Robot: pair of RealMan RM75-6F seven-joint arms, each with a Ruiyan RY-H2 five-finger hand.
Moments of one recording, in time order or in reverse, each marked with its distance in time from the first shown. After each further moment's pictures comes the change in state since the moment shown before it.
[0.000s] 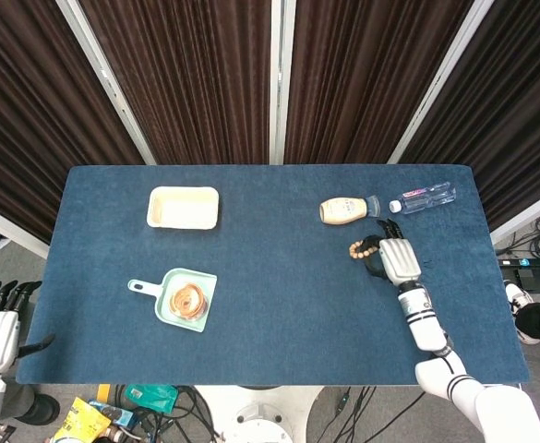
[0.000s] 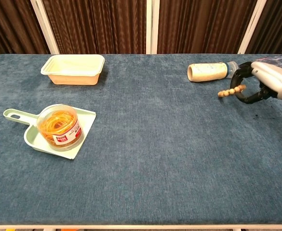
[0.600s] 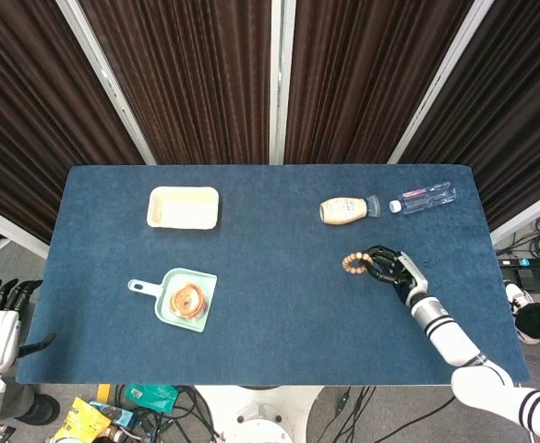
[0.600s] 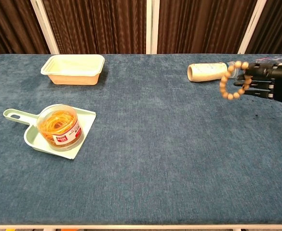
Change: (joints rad) left arm 0.000 0.013 0.002 -0.022 0.015 0.013 0.017; right arm -0.129 0.521 0.221 -0.873 0.212 -0.522 0.853
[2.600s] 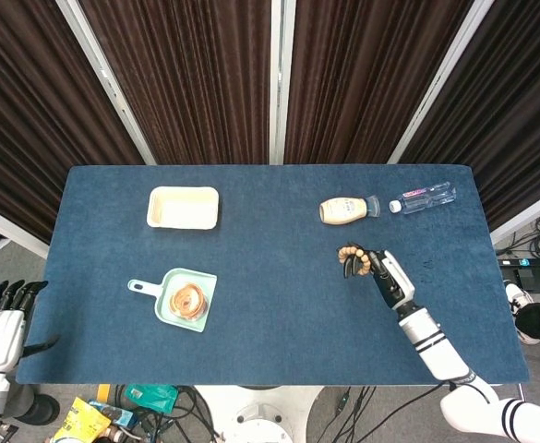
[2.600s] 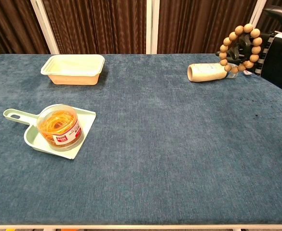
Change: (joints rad) left arm -0.009 -0.001 0.006 -0.001 -0.007 -0.028 -0.017; right arm 0.049 -0.098 -0.230 0.065 -0.323 0.562 0.051
